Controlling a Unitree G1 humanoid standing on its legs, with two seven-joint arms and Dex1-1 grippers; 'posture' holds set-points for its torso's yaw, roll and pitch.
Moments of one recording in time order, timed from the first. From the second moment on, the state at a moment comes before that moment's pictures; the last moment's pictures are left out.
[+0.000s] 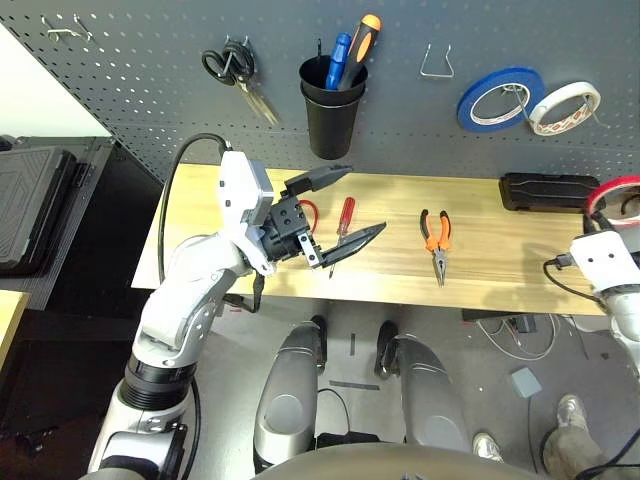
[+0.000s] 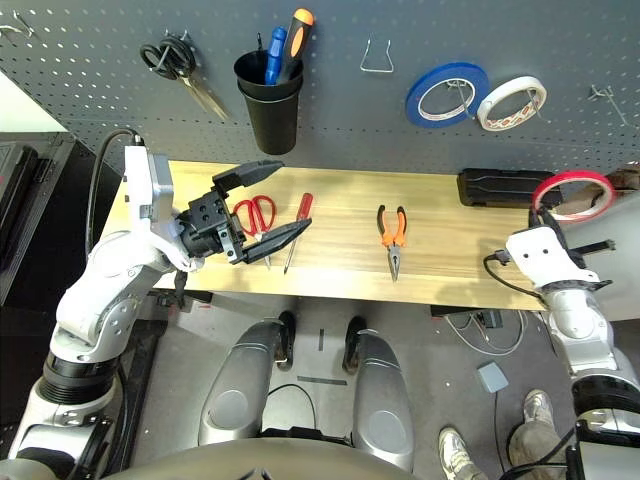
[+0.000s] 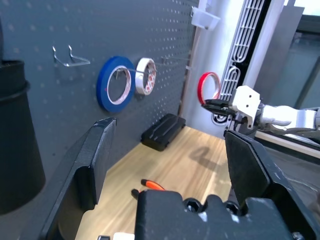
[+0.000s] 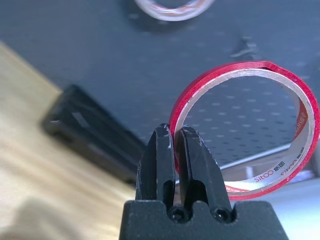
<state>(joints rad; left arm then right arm) -0.30 0.39 -0.09 -0.48 -0.46 0.29 -0.75 -0.17 -0.73 -0.19 0.82 -0.22 -0.72 -0.18</state>
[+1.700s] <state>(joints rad) -0.34 0.61 -0.17 -0.45 -0.40 0.47 -0.77 -0.42 -0.54 -0.14 0.84 0.00 -0.43 0.17</state>
